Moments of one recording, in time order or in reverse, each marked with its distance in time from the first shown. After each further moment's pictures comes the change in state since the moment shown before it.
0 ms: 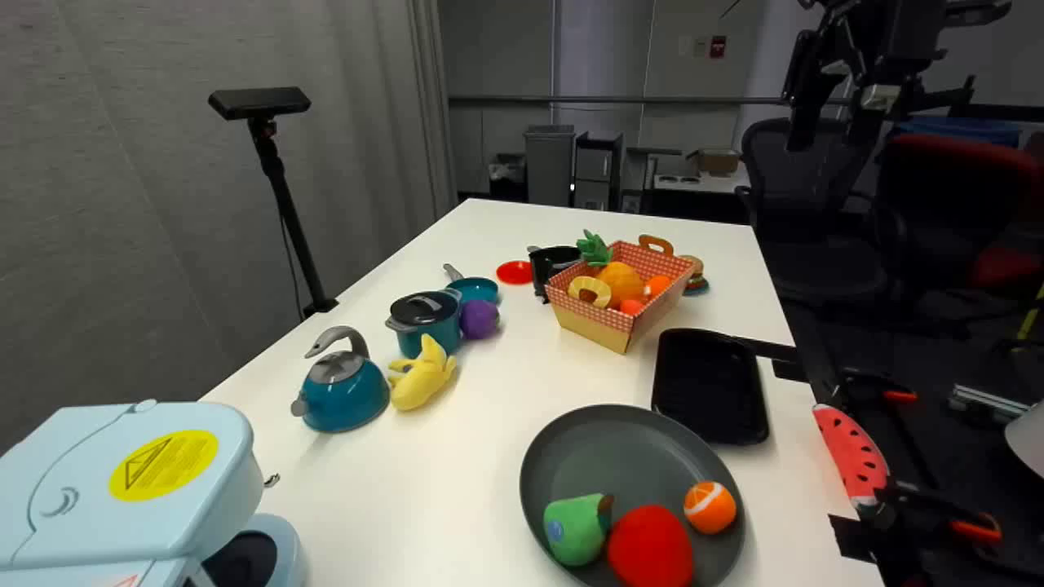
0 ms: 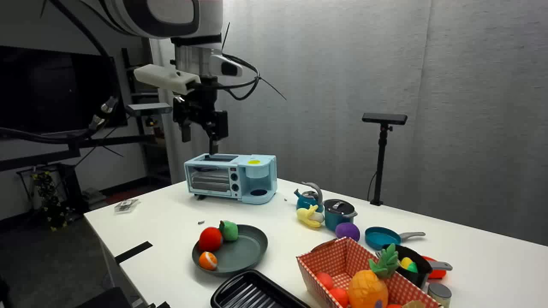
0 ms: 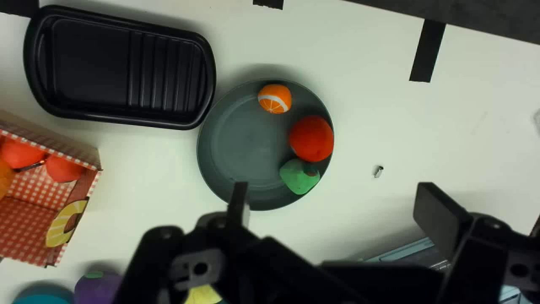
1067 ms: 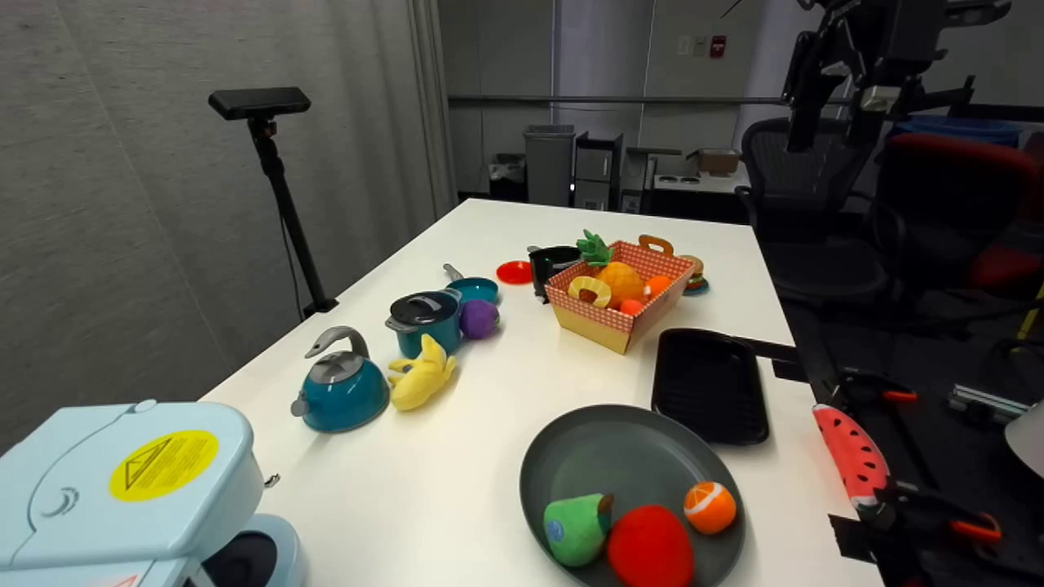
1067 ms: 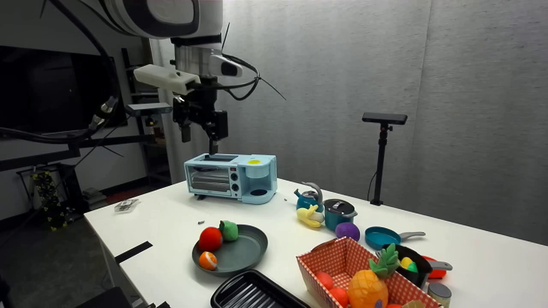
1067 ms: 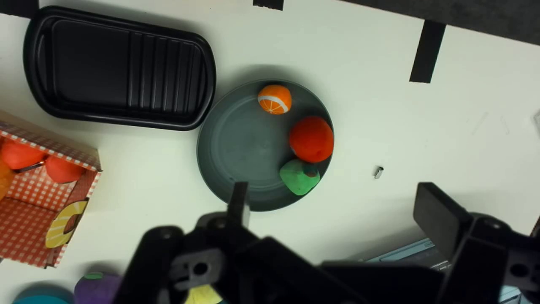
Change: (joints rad) arm 0.000 0.000 0.000 -0.001 0.000 0.000 0.000
